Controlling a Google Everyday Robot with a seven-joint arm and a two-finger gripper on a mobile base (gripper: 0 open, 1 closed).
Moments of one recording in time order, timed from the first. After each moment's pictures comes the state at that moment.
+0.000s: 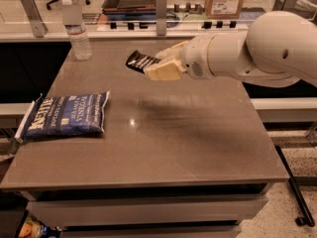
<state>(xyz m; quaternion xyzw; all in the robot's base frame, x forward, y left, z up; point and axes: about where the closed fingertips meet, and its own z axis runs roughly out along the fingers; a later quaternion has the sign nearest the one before) 0.597 -0.017 0.941 -0.44 0.71 0.19 0.52</state>
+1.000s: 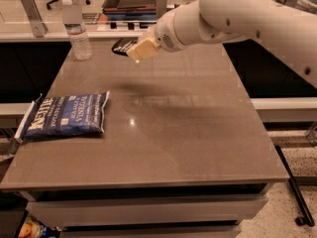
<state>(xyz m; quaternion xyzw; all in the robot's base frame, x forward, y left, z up) 0.670 0.032 0.949 -0.47 0.73 0.15 0.48</state>
